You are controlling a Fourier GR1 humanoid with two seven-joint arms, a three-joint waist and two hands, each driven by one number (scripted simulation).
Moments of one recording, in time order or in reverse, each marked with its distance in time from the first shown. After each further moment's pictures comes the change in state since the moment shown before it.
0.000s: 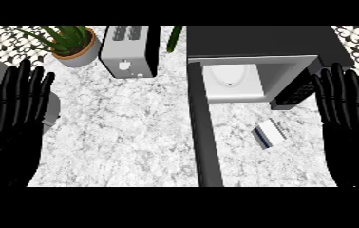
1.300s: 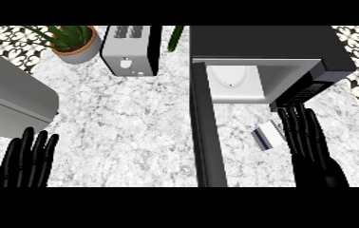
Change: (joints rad) left arm 0.484 -0.100 -0.189 -0.178 -0.038 0.005 -0.115; right arm 0.242 0.075 0.177 0.013 -0.001 0.036 -0.149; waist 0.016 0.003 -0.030
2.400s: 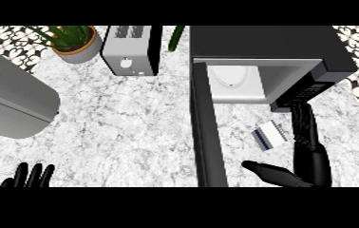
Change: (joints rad) left arm 0.246 0.026 -0.080 -0.038 -0.018 -0.032 -0.190; right arm -0.090 -0.011 -0.187 0.426 0.058 -0.151 -0.300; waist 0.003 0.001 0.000
